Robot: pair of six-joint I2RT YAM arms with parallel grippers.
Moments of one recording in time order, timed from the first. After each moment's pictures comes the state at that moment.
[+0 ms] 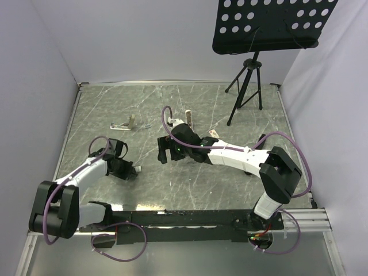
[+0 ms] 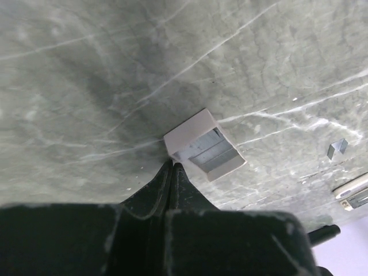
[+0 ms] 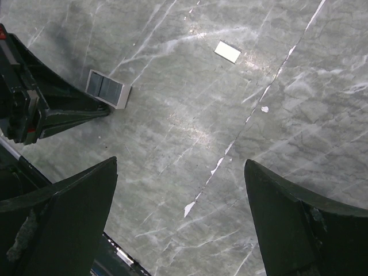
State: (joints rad) left arm -0.20 1.23 0.53 -0.55 0.07 -1.39; right arm 0.92 1.64 1.12 -0.21 0.01 0.54
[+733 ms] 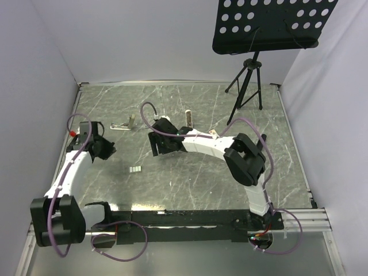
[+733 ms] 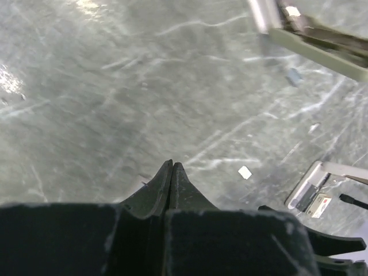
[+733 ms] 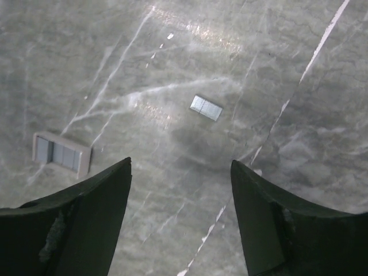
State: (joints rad) left arm 0.04 1.13 0.79 -0.59 -0.04 -0.95; right arm 0.92 2.00 1.49 -0.38 0.11 0.54
